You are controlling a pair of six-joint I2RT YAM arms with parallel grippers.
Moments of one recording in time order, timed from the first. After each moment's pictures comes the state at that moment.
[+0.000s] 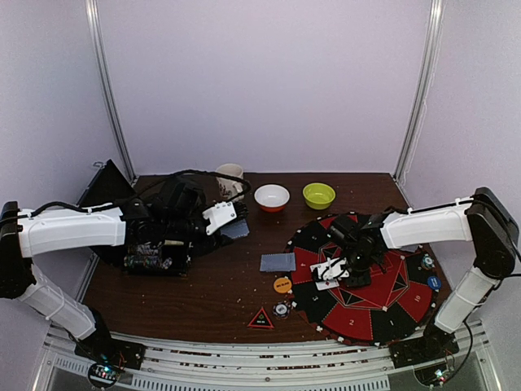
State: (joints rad) left arm -0.85 1.41 0.99 -0.26 -0.01 0.50; right arm 0.74 1.62 0.90 -0.69 0.19 -0.85
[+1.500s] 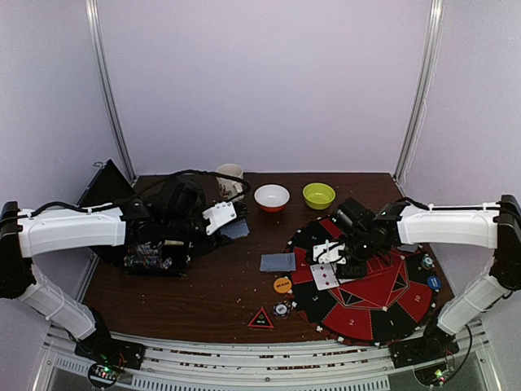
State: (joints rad) left arm -0.85 1.41 0.99 -0.26 -0.01 0.50; right arm 0.77 1.49 0.94 -0.68 0.12 -0.75
